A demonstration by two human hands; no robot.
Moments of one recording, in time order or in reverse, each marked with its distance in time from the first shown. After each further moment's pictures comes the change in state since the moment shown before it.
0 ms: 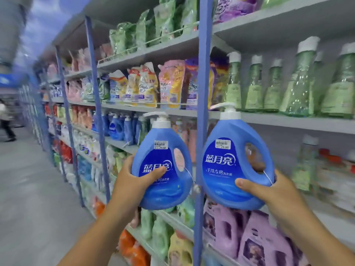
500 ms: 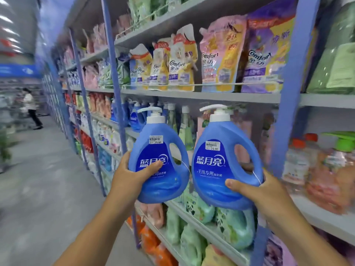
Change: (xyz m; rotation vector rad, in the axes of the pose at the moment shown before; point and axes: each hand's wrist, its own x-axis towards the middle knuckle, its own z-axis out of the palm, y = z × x) left_hand 0.183 -0.085 -0.133 0.024 0.119 -0.058; right_hand 0.139 0.121 0.203 0.065 -0.107 0.090
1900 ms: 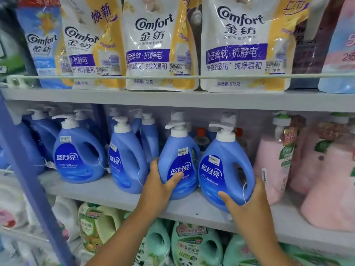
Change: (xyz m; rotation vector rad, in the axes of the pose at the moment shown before) left_hand 0.513 -0.215 0.029 0.152 -0.687 0.178; right_hand 0.330 0.194 0.257 -0.650 0.834 0.005
